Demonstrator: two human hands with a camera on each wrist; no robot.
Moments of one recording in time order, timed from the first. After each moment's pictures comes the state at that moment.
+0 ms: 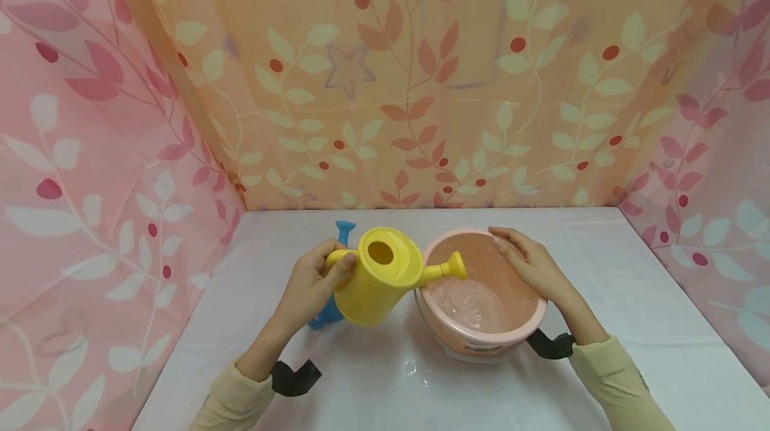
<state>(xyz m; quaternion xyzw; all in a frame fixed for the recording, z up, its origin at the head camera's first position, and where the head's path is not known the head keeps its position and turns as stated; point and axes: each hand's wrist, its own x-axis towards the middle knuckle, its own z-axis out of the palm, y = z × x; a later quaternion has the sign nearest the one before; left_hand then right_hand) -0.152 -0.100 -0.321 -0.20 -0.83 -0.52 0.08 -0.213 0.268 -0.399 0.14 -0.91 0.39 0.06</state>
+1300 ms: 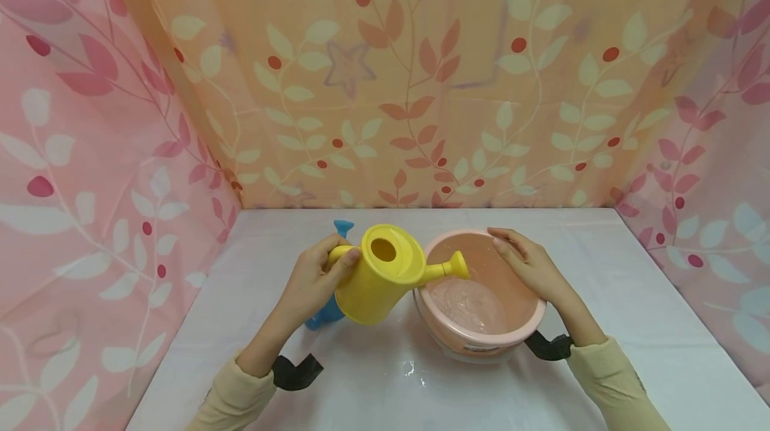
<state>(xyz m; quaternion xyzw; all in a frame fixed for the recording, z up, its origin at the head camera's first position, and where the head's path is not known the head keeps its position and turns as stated) -0.170 -0.102 -0.336 -0.20 -0.84 -0.50 0.08 -0.214 0.267 -0.400 0.14 -0.91 0.40 0.06</state>
